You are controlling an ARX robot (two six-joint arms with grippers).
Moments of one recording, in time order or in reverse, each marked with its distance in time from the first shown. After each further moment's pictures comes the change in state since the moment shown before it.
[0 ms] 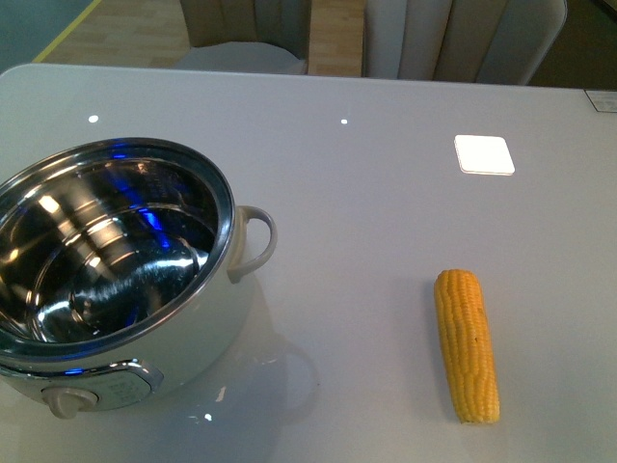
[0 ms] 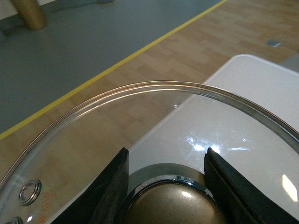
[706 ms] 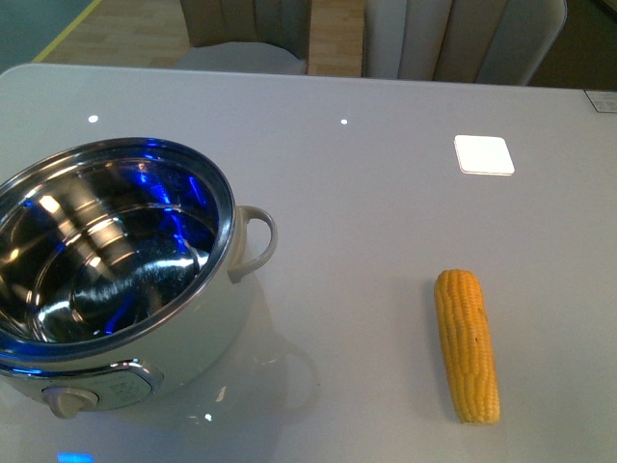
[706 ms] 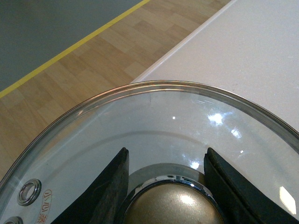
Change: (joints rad) left arm 0.037 0.637 0.238 0.253 0.079 0.029; right arm 0.000 0.000 0.000 0.000 0.000 0.000
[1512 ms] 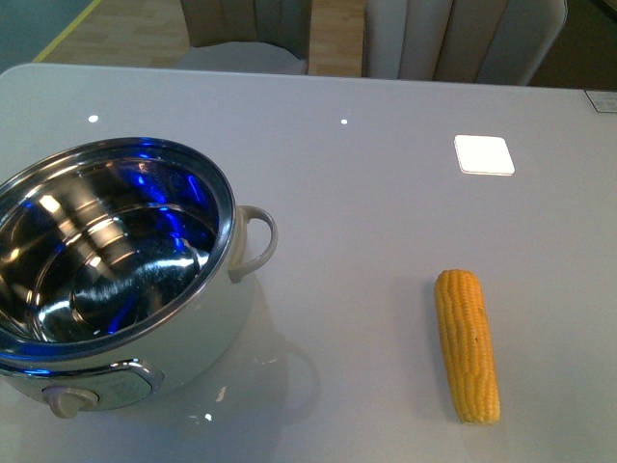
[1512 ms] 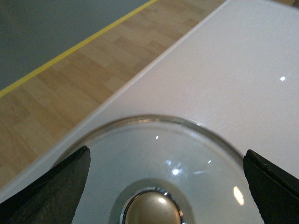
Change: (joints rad) left arm -0.013 -0.210 -0.158 0.031 0.078 -0.038; right arm 0.000 0.000 0.000 0.000 0.000 0.000
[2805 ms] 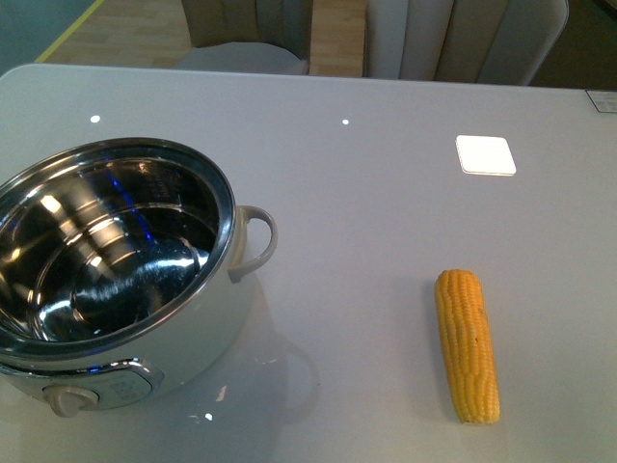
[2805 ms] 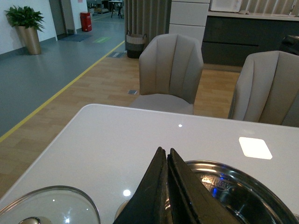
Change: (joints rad) left arm -0.352 -1.423 -0.705 -0.346 0.149 0.005; right arm 0.000 0.000 0.000 0.000 -0.002 0.000
